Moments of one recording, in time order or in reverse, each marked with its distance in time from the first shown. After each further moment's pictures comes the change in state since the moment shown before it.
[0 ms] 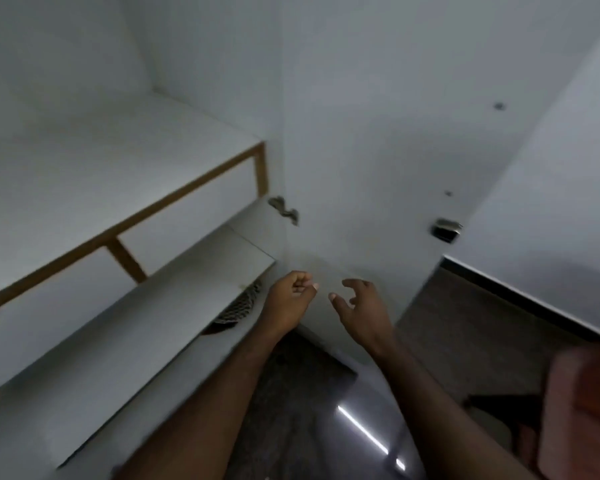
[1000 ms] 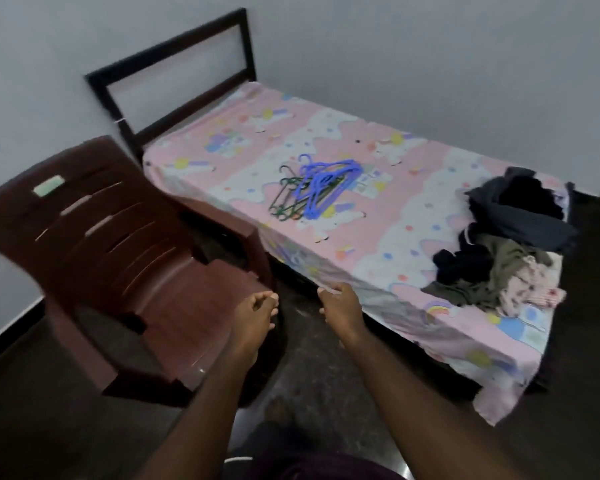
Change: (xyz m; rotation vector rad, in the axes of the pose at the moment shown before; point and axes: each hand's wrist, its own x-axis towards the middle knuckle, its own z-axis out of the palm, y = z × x) left_hand -0.534 0.039 0.522 0.232 -1.322 0.062; right_hand -0.647 0.394 -0.207 0.854 1.372 1.187
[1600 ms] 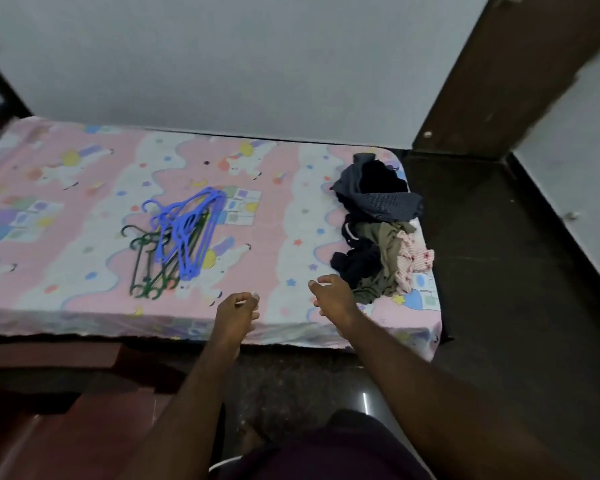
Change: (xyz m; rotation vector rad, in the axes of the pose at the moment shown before) left_hand 0.183 0.083 0.197 0.273 -0.499 -0.047; right_hand 0.155 -0.042 -0.146 0.151 0.420 0.194
